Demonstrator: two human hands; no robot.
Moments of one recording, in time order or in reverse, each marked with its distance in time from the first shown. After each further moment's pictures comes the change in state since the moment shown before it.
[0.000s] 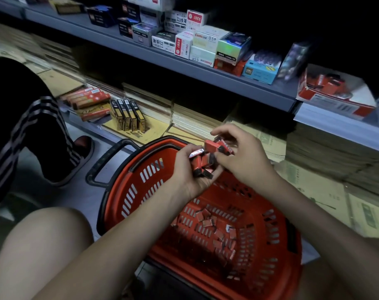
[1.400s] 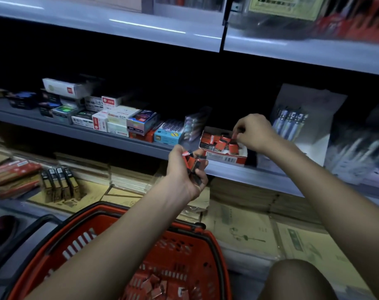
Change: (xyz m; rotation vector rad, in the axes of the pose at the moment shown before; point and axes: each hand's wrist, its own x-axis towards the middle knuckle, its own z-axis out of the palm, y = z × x) left_hand 0.022 -0.067 0.205 0.256 0.031 0.007; right_hand 0.090 0.039 -0.278 -0.807 0.206 0.146
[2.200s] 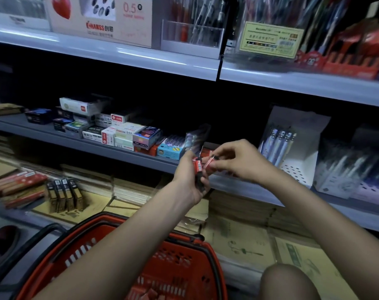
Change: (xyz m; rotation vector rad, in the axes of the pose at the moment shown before) left_hand -0.004 0.000 0.017 0.191 -0.067 0.103; right_hand -0.069 -0.054 -0.024 0.589 -0.146 -0.080
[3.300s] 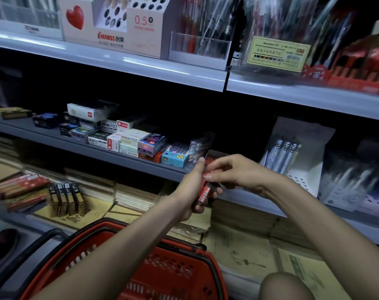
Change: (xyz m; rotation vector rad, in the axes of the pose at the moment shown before) left_hand -0.007 0.001 -0.020 0.561 -0.129 0.175; right_hand -0.002 -0.018 0.000 0.251 -0.305 0.146
